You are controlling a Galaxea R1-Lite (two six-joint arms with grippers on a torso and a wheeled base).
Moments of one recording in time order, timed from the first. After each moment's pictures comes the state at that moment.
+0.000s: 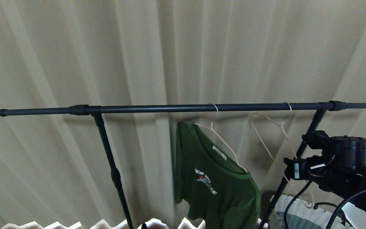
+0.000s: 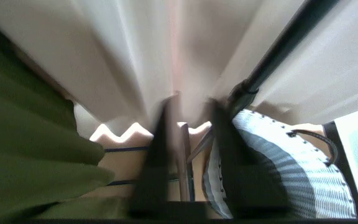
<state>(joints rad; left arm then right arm) 0.01 0.00 -0.04 0.11 -0.11 0.14 0.12 1.81 -0.41 -0.86 -0.16 0.08</state>
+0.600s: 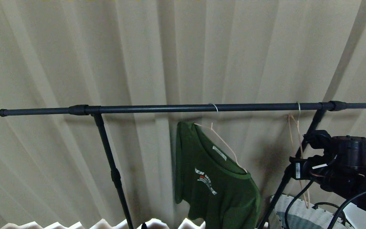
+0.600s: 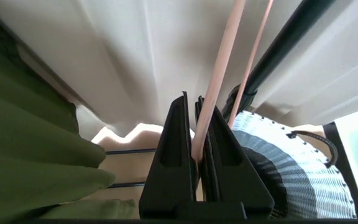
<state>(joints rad) 0.01 0.00 -0.04 0.11 -0.11 0.14 0.11 1.79 -0.41 -0.86 -0.16 0.08</state>
